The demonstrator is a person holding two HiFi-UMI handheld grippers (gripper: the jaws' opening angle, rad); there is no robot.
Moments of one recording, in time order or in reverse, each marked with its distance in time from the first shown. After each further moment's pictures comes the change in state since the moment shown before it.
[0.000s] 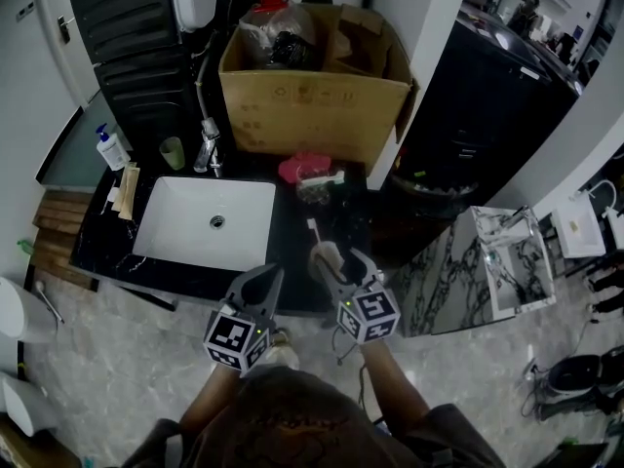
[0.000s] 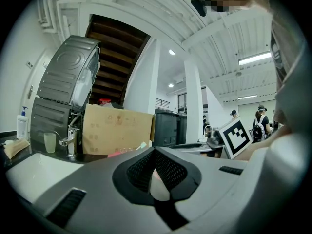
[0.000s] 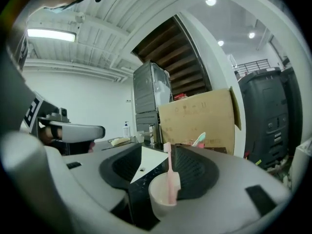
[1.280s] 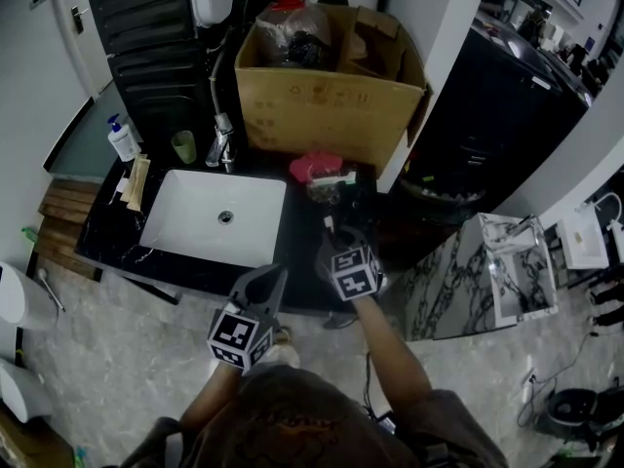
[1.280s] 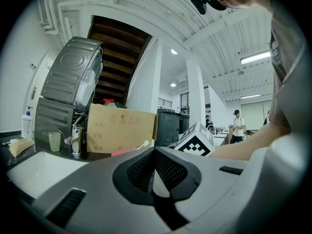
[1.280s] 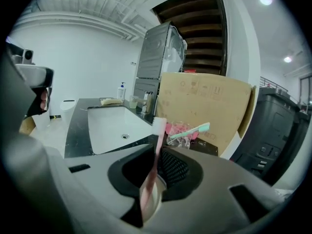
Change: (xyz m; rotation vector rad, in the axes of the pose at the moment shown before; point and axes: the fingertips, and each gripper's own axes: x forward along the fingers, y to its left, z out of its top) left arm -0.010 0.005 -0.006 -0.006 0.014 0.032; right arm 0.077 -0.040 -0.050 -0.315 0.369 -0.075
